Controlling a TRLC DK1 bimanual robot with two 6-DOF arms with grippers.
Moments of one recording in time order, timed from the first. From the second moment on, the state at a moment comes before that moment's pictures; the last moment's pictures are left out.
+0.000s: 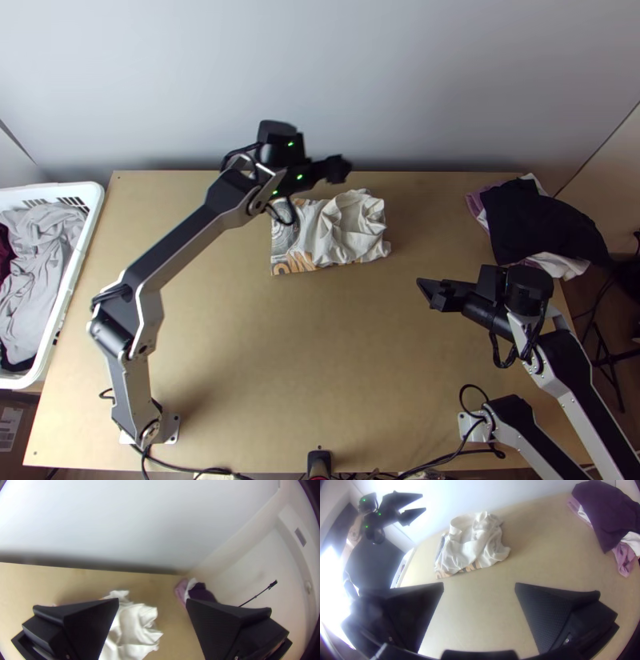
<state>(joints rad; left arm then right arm) -0.57 1.95 1.97 -0.41 0.17 -0.60 0.25 0.78 0.64 -0.43 -0.34 0.46</state>
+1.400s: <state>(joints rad) -0.67 2.29 2.14 -0.56 0.16 -0.61 0.25 0.69 0.51 -0.41 -0.31 0.41</state>
